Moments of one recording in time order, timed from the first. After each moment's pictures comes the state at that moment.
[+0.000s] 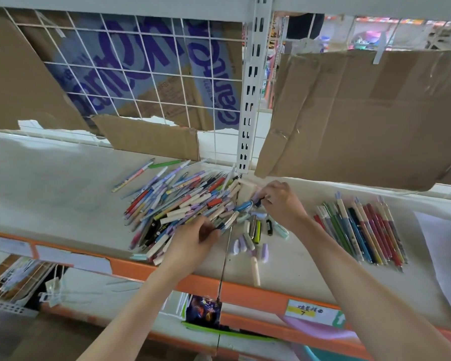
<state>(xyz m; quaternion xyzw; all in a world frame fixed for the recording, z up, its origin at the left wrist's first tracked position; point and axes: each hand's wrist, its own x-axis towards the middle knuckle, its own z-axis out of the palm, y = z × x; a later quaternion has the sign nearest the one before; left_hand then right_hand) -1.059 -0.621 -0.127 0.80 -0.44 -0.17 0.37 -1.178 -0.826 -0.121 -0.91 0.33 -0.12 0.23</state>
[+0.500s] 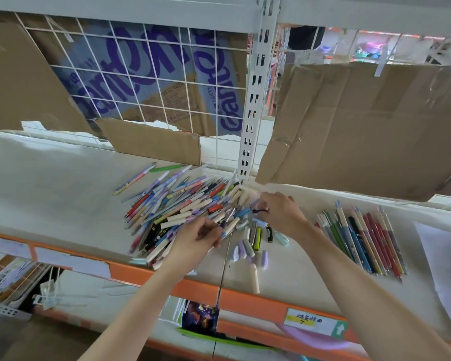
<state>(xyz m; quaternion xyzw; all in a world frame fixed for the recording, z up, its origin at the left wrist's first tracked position) -1.061 -0.627 -0.117 0.72 -0.34 -0.32 0.51 -1.174 -0.827 -0.120 -0.92 0.33 -0.06 0.20</state>
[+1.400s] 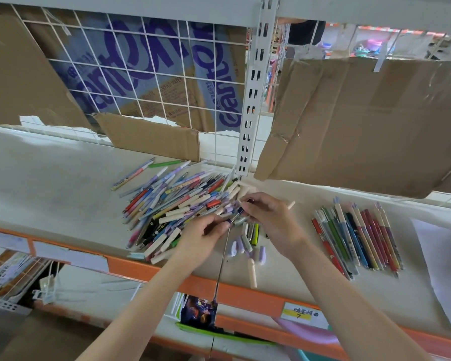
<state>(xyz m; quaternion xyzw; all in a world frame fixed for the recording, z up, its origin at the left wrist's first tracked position) -1.074 -0.635 -0.114 0.74 -0.38 -0.28 0.48 -1.184 -0.767 -0.099 -0.63 0.27 -0.24 0.69</state>
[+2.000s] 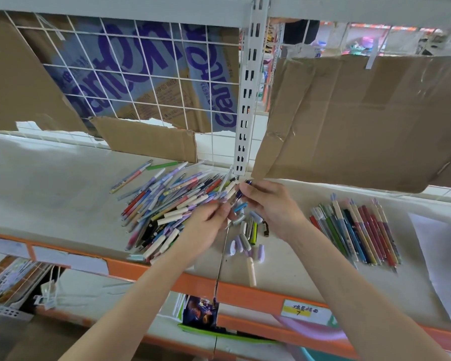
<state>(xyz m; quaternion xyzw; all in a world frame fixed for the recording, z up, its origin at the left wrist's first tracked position) -1.080 -0.646 -0.083 0.66 -0.37 -0.36 0.55 -1.176 -0.765 -0.063 -0.57 0.27 -0.27 0.73</state>
